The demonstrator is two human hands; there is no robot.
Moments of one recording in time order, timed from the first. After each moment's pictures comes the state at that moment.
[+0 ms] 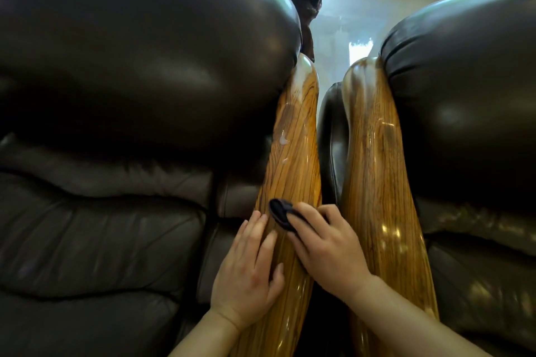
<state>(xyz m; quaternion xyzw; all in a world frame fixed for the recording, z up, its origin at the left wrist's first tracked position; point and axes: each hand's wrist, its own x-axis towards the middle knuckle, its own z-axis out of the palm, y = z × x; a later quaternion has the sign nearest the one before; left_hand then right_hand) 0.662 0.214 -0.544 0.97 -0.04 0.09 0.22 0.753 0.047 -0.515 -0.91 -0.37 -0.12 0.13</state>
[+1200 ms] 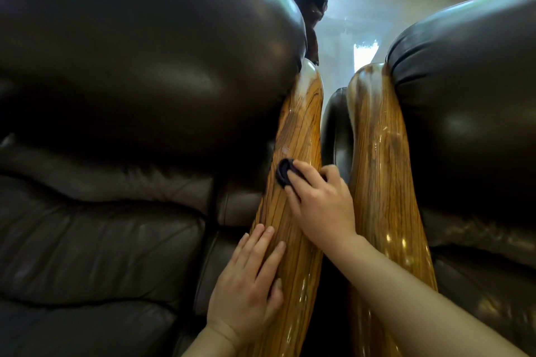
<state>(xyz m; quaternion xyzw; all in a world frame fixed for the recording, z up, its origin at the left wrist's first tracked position) 0.666 0.216 -0.542 0.96 -0.08 0.10 0.24 0.827 0.088 -0.495 -0.95 -0.27 -0.13 0.08</state>
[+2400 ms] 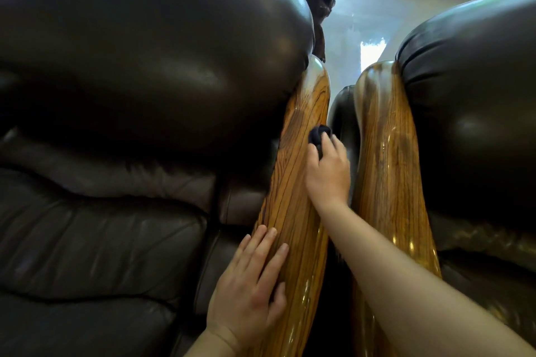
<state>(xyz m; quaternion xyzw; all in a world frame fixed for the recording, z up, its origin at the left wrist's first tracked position) 0.665 0.216 -0.542 0.97 -0.07 0.10 0.23 0.879 0.121 -0.500 -0.93 0.02 0.00 0.37</state>
